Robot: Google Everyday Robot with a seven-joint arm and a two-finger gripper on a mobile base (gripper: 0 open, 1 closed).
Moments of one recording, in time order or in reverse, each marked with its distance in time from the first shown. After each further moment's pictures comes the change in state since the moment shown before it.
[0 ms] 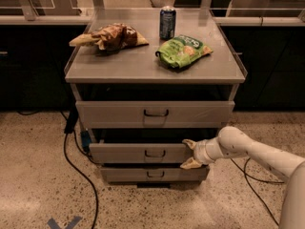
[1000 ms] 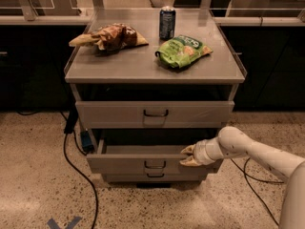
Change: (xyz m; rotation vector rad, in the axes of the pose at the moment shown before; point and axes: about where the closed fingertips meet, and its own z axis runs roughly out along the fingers) arm 0.000 0.000 0.000 0.000 0.000 0.000
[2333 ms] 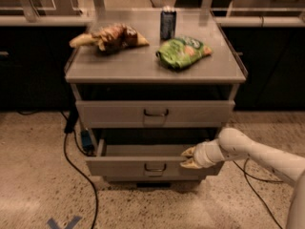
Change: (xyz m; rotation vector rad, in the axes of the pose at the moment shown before) arm -0.012 0.011 -0.008 0.001 -0.001 0.000
